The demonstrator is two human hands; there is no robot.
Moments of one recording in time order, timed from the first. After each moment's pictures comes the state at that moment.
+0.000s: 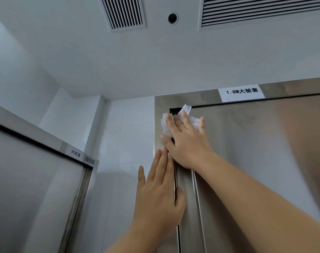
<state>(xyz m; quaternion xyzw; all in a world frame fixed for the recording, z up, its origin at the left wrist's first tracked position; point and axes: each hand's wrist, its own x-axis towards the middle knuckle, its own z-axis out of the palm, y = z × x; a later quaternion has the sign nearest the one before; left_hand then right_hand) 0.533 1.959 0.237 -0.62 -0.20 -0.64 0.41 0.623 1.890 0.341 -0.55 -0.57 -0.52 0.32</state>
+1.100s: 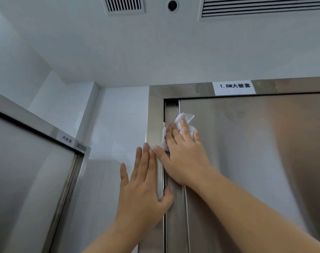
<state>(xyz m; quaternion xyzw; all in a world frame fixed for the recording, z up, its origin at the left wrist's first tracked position) 0.525 1.963 0.215 -0.63 -0.24 -0.64 0.38 0.621 1.880 0.291 -0.58 -0.56 -0.51 0.28</state>
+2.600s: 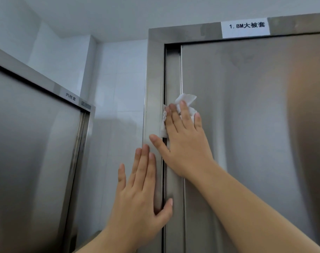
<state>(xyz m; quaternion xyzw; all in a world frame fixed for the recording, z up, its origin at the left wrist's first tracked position) 0.512 1.938 0.098 -0.71 -0.26 -0.56 0.34 0.626 1.878 0.204 -0.56 -0.60 -0.48 0.31</state>
